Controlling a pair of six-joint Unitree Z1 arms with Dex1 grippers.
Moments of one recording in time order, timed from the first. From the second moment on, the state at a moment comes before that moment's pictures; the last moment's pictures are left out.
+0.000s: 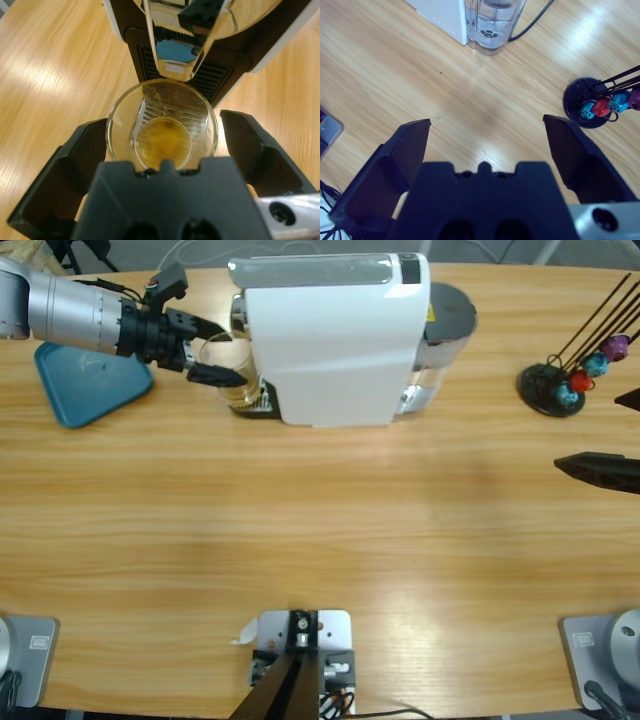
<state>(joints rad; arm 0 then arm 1) -0.45 1.92 -1.01 -0.04 -0.67 0.65 0.72 1.02 -0.84 0.65 -0.11 0.02</state>
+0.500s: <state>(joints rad) -0.46 1.93 -1.01 -0.08 -0.67 0.65 0.72 1.02 -0.84 0.65 -0.11 0.02</state>
